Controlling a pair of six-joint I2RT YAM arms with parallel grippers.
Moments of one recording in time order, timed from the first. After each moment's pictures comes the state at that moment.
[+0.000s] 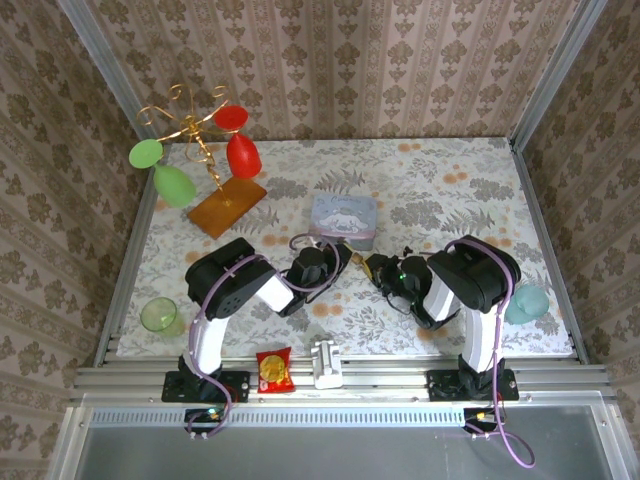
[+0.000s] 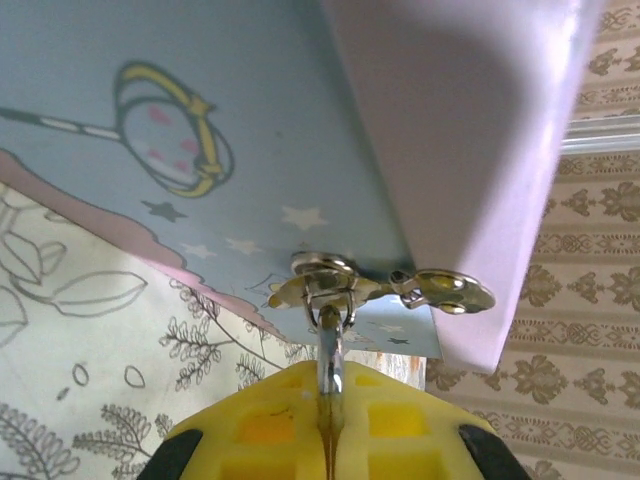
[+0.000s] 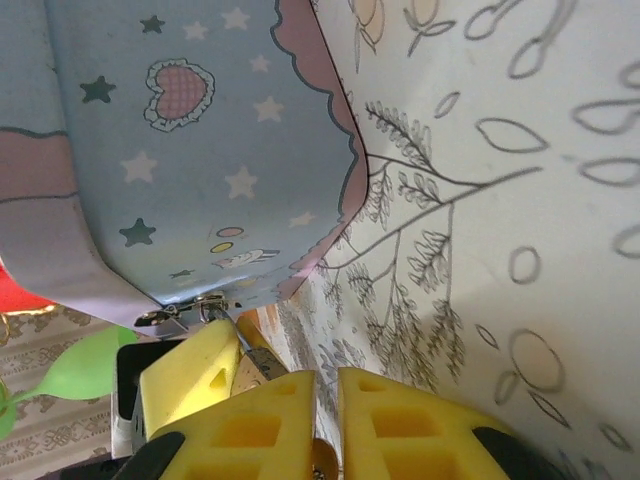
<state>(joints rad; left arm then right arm) -0.89 2.03 0.68 1.08 -0.04 -1.44 0.49 1.94 0.30 1.31 -0.16 1.56</state>
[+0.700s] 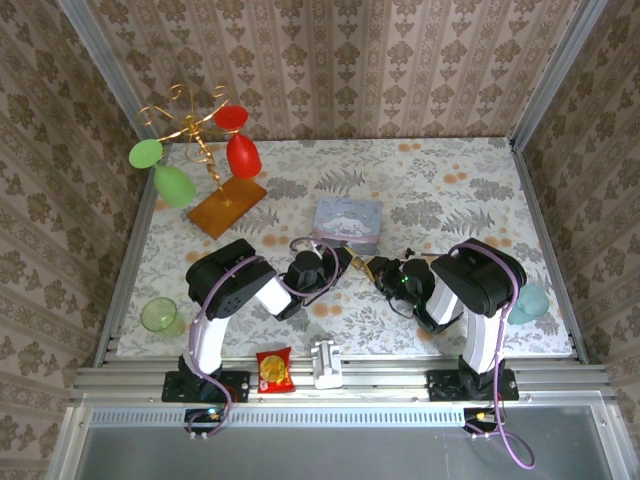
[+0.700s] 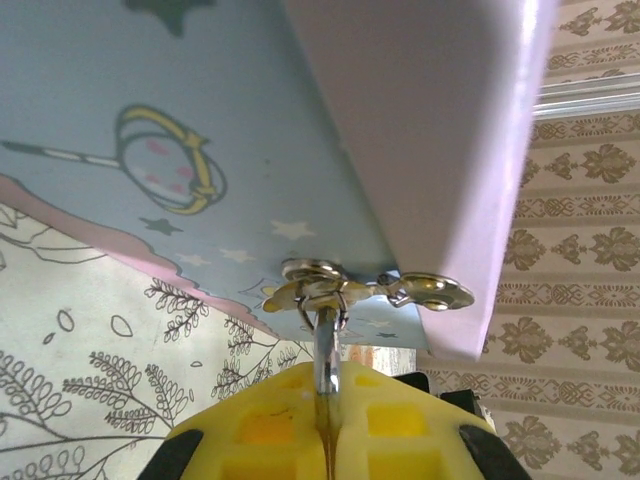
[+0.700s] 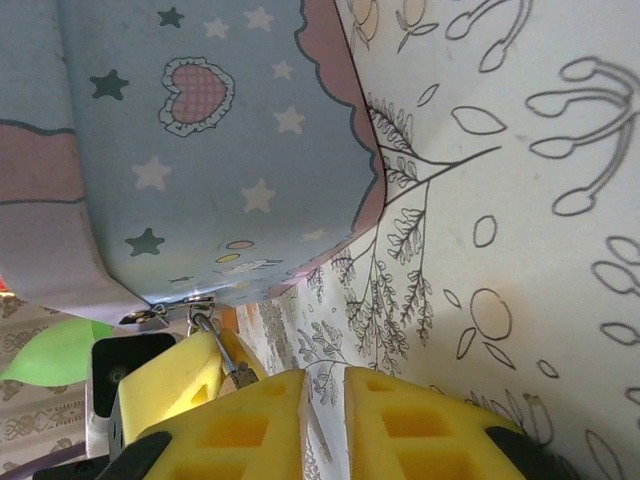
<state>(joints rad) -0.89 2.03 0.63 1.16 0.01 -1.41 0.49 1.90 0.26 1.28 -0.15 1.49</state>
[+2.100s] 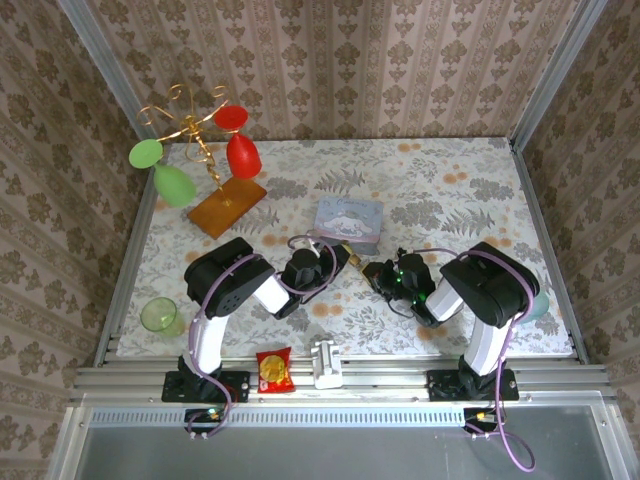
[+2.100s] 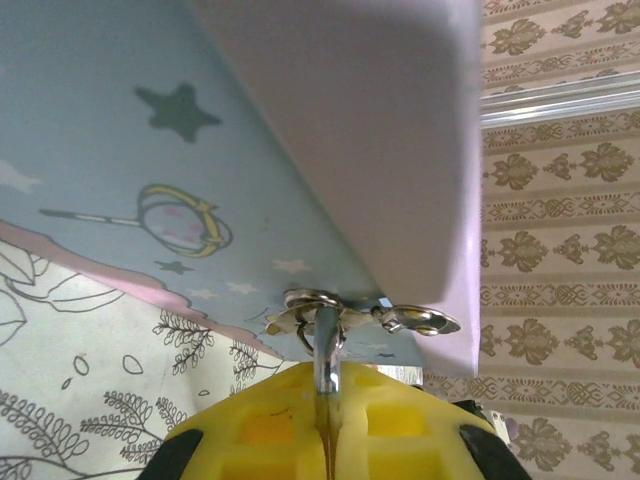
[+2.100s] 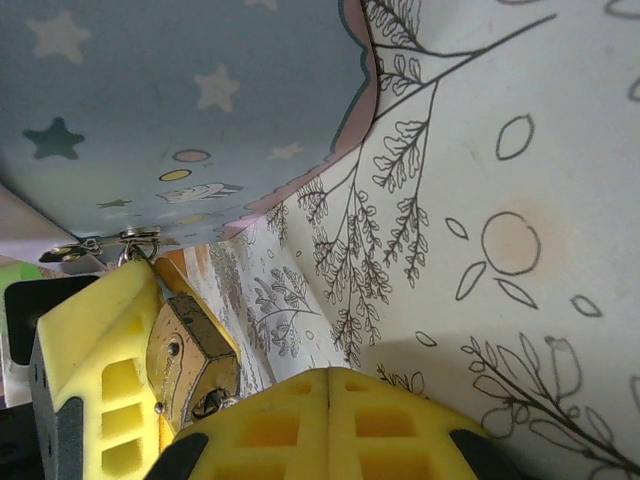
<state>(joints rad) -0.86 2.03 0.63 1.17 0.03 -1.37 0.50 1.81 0.31 1.04 -0.24 1.39</state>
